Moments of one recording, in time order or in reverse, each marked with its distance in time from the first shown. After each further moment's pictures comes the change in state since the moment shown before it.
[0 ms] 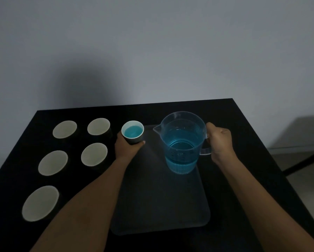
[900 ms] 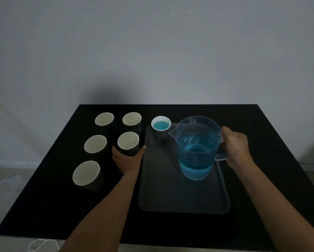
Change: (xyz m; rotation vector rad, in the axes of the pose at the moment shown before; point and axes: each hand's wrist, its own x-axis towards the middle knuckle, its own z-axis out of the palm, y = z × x) left_hand -0.062 -0.051 -0.070 -0.164 0.358 -0.246; right_hand -0.055 0.003 0.015 0.012 -0.054 -0.027
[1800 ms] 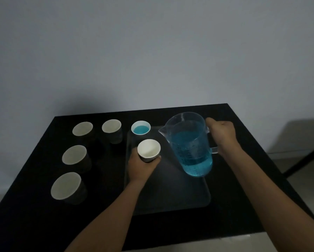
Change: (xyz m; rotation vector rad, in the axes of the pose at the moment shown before) left_hand -0.070 0.017 0.037 0.098 -0.355 0.368; right_hand -0.006 -0.031 -0.030 -0.132 0.107 -0.013
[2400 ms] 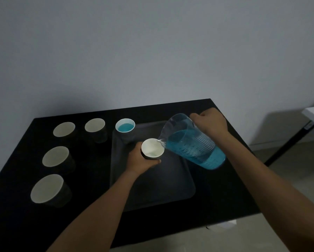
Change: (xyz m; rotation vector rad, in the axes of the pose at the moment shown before) left_hand 0.001 0.013 0.024 0.060 -0.384 0.069; right_hand 0.011 -0.010 -0.027 -0.705 0.042 -0.244
